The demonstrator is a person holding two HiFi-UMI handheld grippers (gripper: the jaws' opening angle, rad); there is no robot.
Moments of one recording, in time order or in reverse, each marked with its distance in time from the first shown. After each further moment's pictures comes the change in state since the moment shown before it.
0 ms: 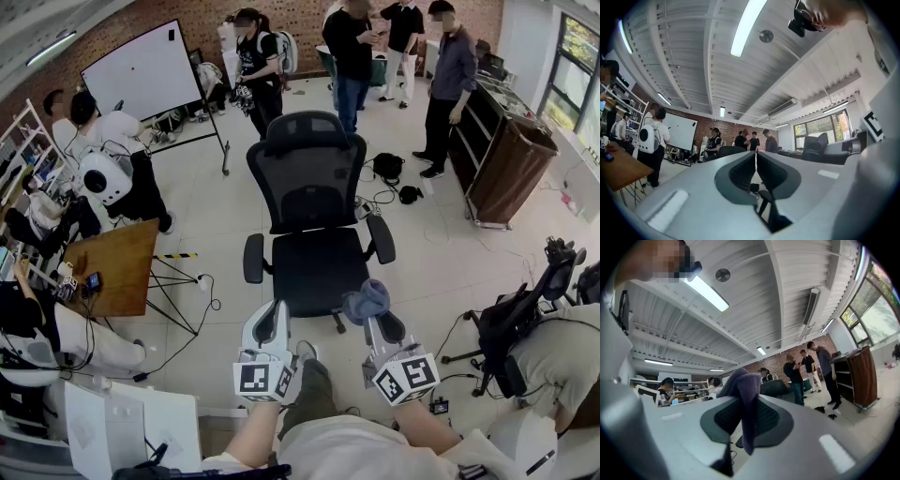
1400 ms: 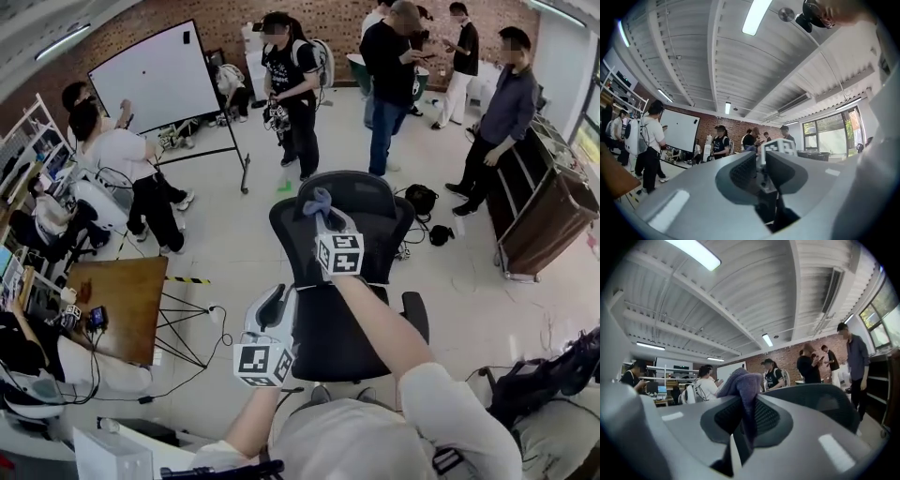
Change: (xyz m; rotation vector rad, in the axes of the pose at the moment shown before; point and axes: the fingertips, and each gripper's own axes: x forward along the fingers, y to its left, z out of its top) left arm 0.289 0.192 -0.055 0.007 0.056 0.049; right arm 0.592 -0.176 -0.189 -0.074 0.219 -0.002
